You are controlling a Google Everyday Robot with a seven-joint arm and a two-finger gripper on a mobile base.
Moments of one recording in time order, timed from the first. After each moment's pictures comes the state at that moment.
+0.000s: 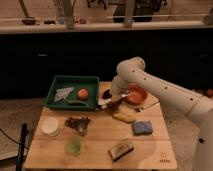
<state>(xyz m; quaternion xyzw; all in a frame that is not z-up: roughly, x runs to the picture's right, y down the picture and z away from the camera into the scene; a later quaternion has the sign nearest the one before) 0.053 0.046 0.821 -0.26 -0.16 -0.04 0.95</state>
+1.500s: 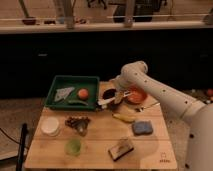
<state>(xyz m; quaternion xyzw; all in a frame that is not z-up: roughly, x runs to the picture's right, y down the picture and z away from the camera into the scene) 0.064 0.024 0.880 -0.19 -0.20 -0.06 0.96</state>
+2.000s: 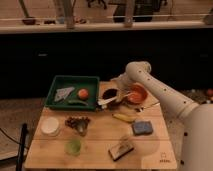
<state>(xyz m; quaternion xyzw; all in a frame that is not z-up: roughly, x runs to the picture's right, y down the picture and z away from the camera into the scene) 0.073 0.019 0.897 -0.20 -0.24 -0.06 0.95</state>
